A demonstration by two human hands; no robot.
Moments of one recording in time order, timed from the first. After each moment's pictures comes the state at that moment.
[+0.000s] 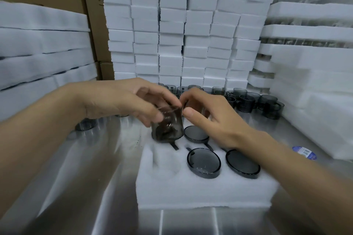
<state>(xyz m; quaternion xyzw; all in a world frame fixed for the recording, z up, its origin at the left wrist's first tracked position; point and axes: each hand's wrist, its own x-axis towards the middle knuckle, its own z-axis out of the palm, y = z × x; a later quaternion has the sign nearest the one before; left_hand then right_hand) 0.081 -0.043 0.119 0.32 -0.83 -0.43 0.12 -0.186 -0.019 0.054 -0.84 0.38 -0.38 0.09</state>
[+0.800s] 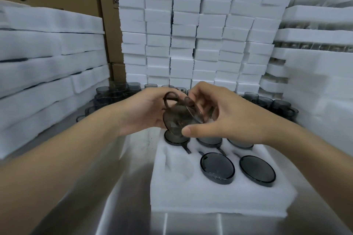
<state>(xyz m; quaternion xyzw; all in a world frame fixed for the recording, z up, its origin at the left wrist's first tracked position) 0.062 -0.056 0.077 0.32 -0.67 -0.60 0.31 -0.174 0.007 0.102 -0.84 0.42 -0.27 0.22</state>
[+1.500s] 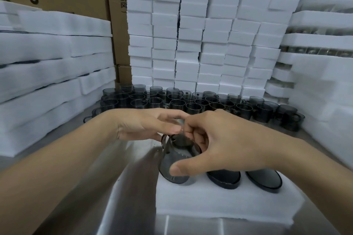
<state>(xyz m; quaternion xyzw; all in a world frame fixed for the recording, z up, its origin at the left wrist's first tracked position) 0.085 -0.063 0.062 0.28 -0.77 -0.56 0.13 -0.141 0.043 0.108 -0.87 0.46 -0.12 0.14</state>
